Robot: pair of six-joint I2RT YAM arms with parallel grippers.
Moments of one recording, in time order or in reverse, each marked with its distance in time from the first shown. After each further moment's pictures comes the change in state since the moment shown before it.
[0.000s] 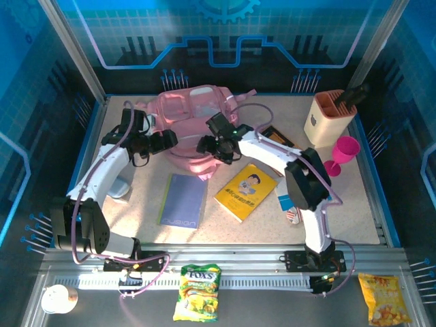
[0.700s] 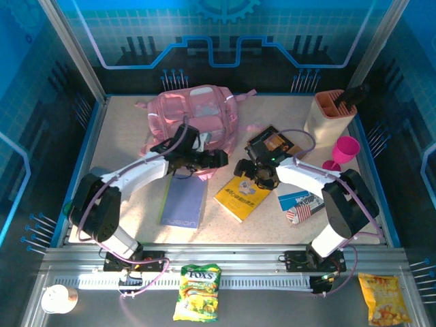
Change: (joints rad) left arm -0.448 0.175 -0.085 0.310 0.113 -0.166; right arm -0.127 -0.373 -0.646 0.170 0.074 -0.010
